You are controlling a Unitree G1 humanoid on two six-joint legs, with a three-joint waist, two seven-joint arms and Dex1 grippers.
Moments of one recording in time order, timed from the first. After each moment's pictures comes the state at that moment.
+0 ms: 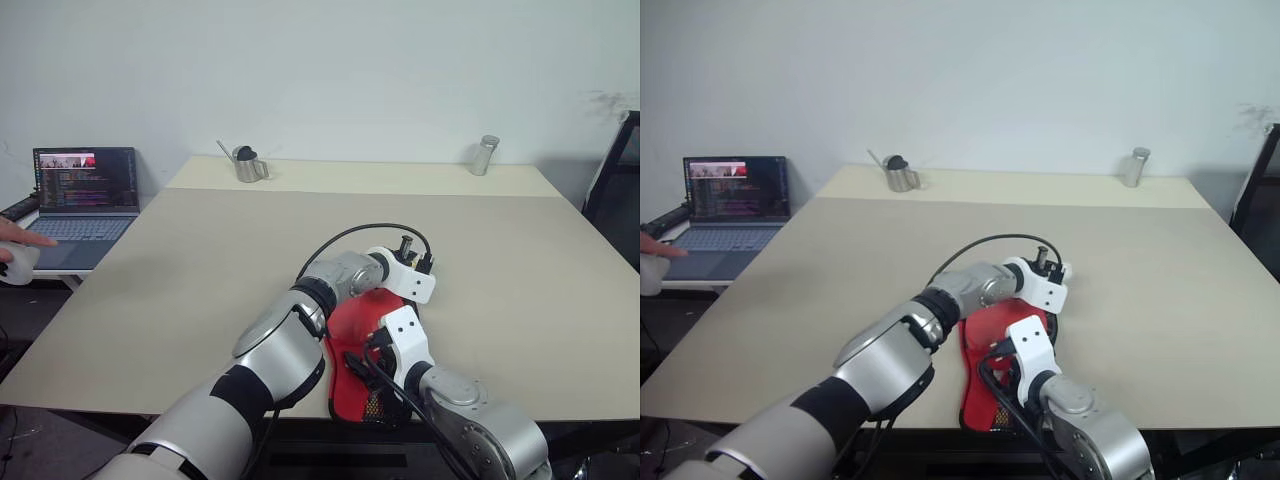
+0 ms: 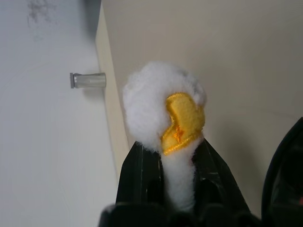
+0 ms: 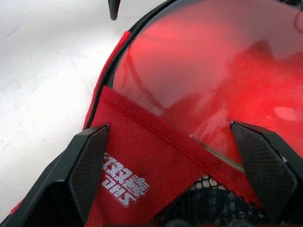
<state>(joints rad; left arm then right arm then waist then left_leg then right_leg) -1.36 -0.02 -0.64 1.43 0.85 -0.48 -0.11 -0.13 -0.10 0.32 -0.63 0.20 1.14 0.12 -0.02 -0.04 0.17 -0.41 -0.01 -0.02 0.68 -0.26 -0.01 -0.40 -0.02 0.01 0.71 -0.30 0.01</state>
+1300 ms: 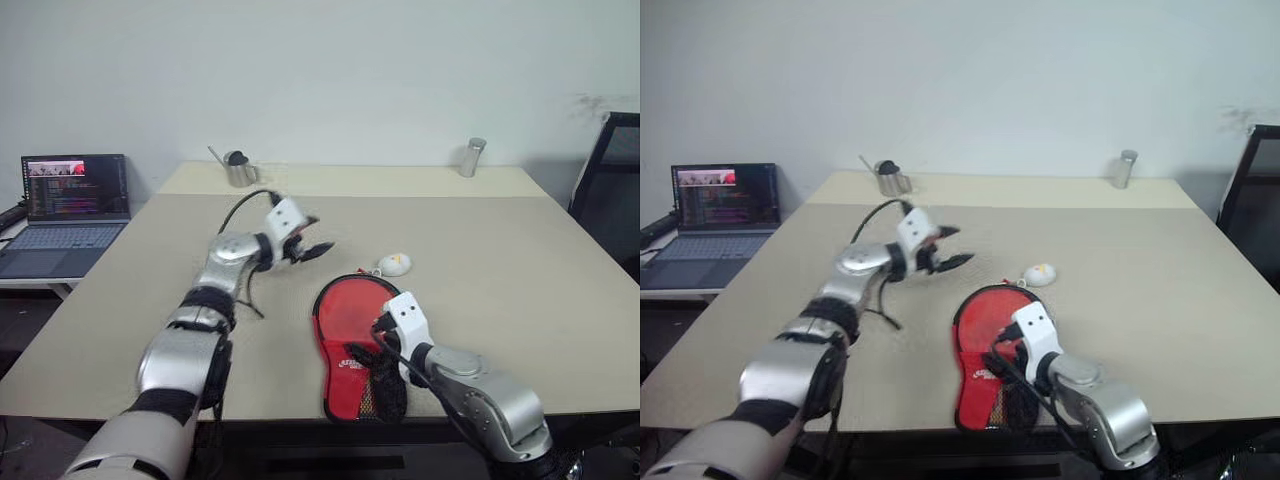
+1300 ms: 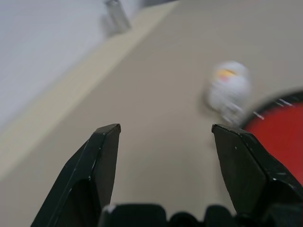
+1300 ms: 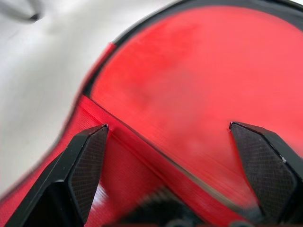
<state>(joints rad) -0.98 0.45 0.02 1.08 0.01 -0.36 -1.11 -0.27 -0.22 0.18 -0.50 0.30 1.13 0.30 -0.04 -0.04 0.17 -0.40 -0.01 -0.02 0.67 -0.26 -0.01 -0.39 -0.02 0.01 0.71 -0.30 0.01</state>
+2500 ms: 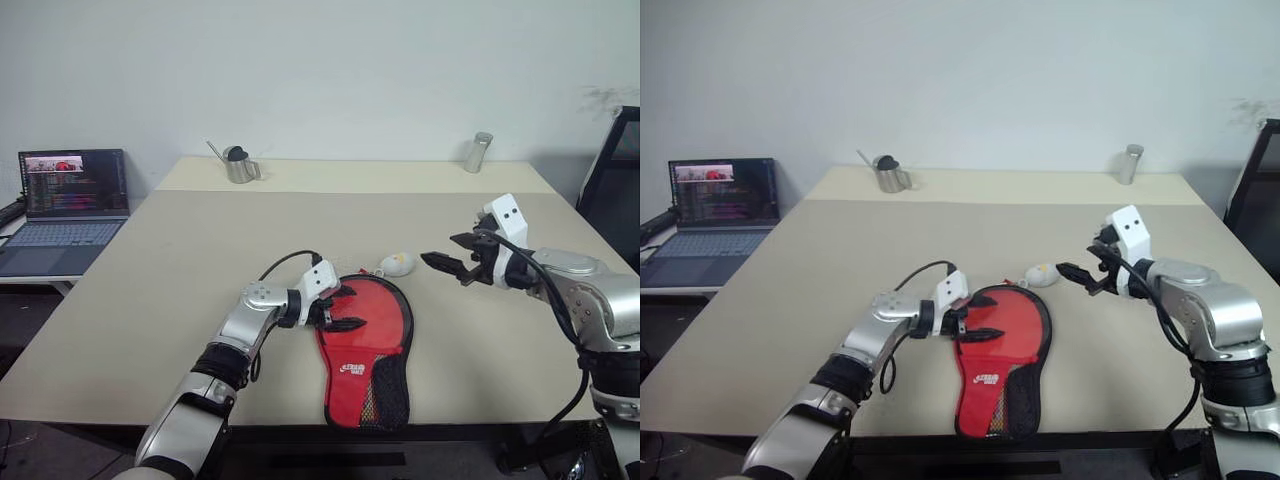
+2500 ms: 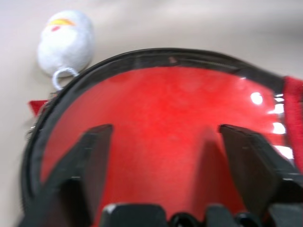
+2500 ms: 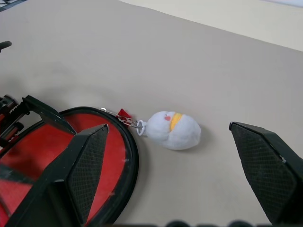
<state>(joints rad) -0.74 0.34 -0.24 0.54 -0.07 0.08 -1.15 -0.66 -0.65 -0.06 -0.14 0.46 0.97 0.60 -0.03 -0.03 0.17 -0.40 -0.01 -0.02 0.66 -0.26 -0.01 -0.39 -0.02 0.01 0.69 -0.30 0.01</state>
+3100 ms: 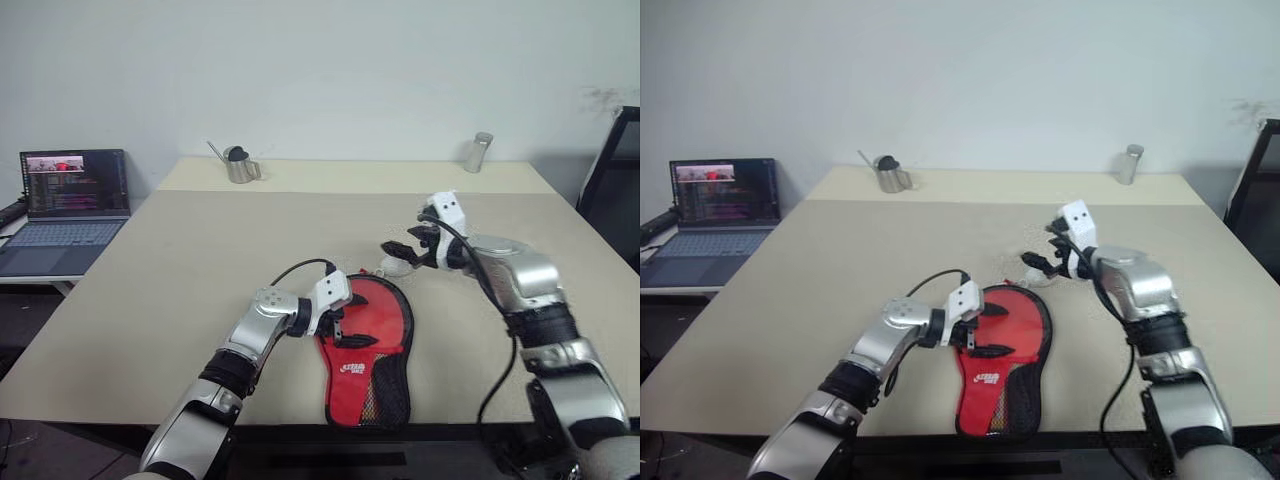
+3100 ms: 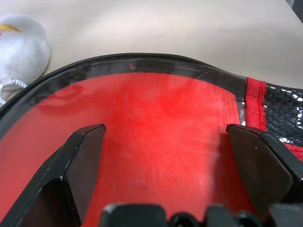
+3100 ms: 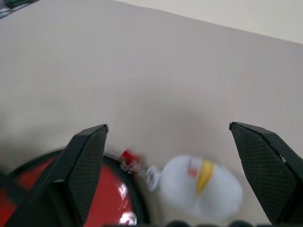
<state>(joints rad) -0.71 0.30 -0.29 0.52 -0.05 0.06 -1.15 -0.99 -0.36 0.07 0.55 0.25 0.63 0.54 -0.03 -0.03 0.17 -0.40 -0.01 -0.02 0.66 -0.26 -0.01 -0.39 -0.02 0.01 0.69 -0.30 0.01</state>
